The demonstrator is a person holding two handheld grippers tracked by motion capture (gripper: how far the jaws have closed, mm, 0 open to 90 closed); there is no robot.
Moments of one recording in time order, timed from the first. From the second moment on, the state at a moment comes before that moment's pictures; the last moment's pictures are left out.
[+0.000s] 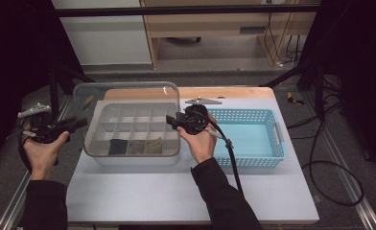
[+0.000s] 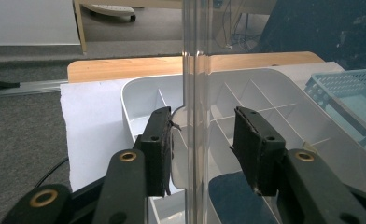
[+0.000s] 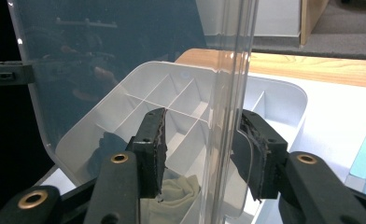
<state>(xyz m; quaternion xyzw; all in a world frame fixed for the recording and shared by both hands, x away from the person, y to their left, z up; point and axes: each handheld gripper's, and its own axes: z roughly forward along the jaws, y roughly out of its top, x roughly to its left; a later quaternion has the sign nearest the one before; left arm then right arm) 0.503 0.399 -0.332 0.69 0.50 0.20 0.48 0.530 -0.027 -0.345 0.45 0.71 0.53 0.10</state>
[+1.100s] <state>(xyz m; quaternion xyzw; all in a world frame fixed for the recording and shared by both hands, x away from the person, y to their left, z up) 0.519 0.390 -0.350 0.69 0.51 0.22 0.47 0.548 -0.017 -0.368 0.42 0.72 0.53 0.15</state>
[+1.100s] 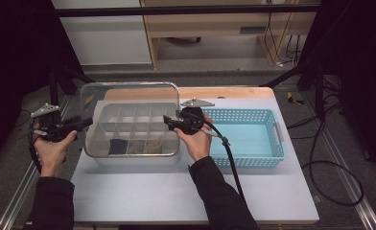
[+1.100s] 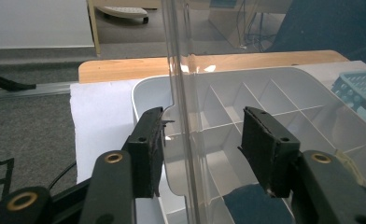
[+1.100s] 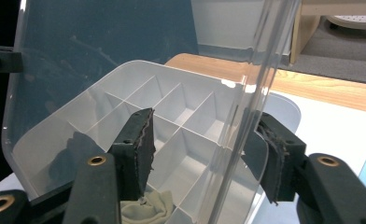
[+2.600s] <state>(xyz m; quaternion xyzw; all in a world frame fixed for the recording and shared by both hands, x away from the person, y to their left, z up) 0.545 0.385 -0.376 0.69 0.52 0.22 0.45 0.571 -0.006 -0.396 0.45 0.72 0.51 0.14</state>
